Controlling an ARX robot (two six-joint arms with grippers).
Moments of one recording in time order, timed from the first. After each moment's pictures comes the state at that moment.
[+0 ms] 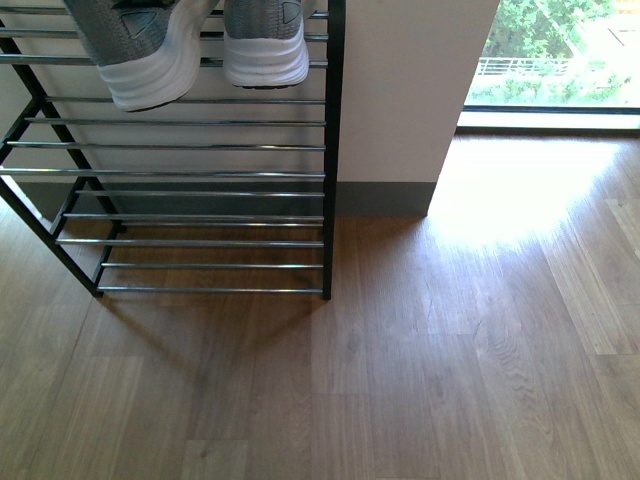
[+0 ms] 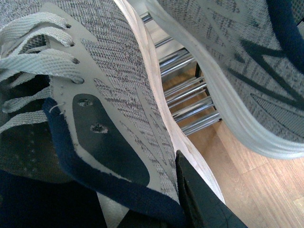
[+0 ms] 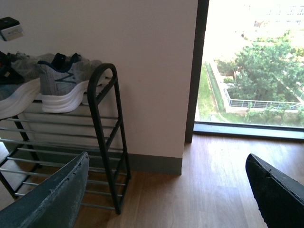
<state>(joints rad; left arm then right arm) -0.21 2.10 1.65 -0.32 0.07 0.33 0.00 0.00 0.02 0.00 0.00 0.00</state>
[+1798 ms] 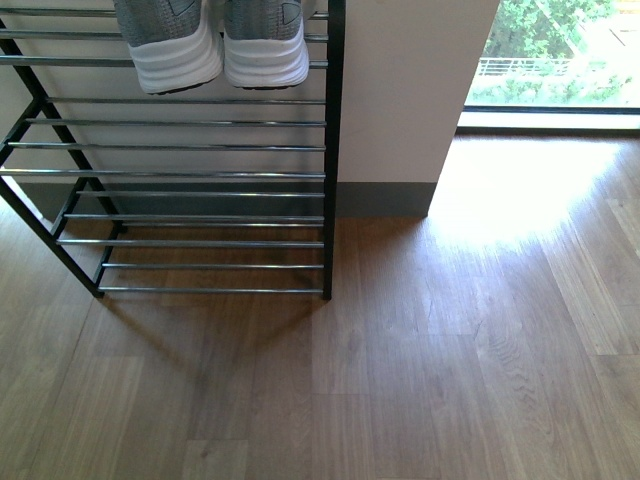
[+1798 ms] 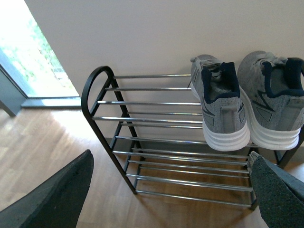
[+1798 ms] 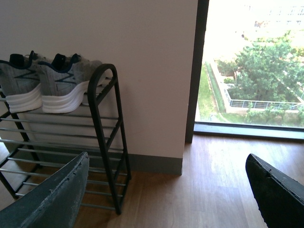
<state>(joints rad) -0.49 0.98 0.64 0.07 -0.63 -0.04 0.00 0.00 0.02 0.00 0.00 0.00</state>
